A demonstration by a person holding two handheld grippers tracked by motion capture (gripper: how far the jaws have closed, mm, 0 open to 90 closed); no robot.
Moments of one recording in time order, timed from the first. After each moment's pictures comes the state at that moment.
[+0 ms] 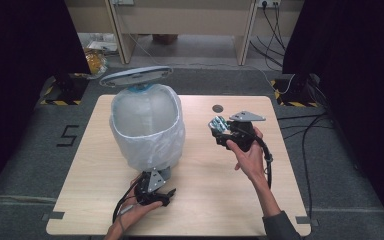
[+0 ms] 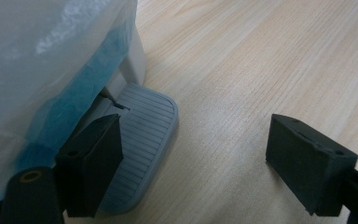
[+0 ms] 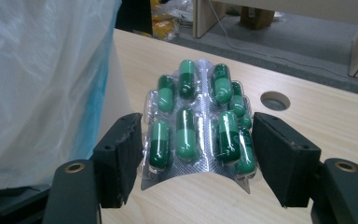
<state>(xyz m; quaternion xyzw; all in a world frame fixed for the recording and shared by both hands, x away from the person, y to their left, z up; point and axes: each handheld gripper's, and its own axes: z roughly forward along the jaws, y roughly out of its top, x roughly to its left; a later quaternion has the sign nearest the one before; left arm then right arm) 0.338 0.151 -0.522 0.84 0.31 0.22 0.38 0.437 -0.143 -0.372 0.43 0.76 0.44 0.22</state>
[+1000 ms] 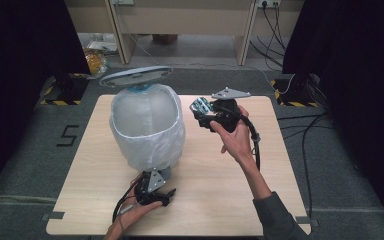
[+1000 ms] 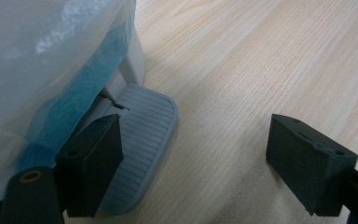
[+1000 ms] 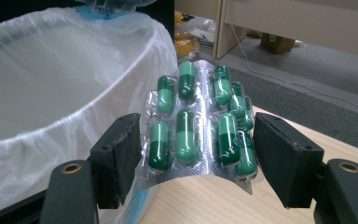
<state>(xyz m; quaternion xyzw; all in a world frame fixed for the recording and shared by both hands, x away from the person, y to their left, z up) 0.338 0.151 -0.522 0.84 0.31 0.22 0.38 0.450 -0.095 -0.310 0.38 0.77 0.47 0.21</state>
